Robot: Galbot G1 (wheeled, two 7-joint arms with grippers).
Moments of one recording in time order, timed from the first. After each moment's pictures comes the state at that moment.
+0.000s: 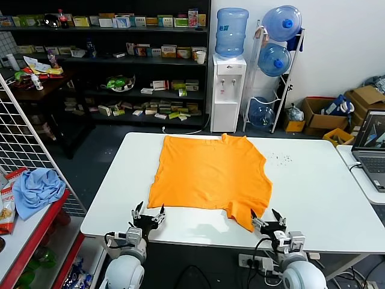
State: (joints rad) left arm 1.25 -1.37 -0.31 -1.64 -0.12 0.22 -0.12; right arm -1.32 1.23 0.43 1.71 0.43 -0.27 0.07
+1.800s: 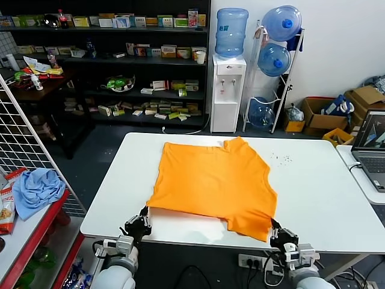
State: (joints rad) left arm 1.41 -1.29 -0.33 -1.85 -0.11 0.22 -0.16; right arm -1.59 1.14 0.50 1.97 0.33 -0.29 0.14
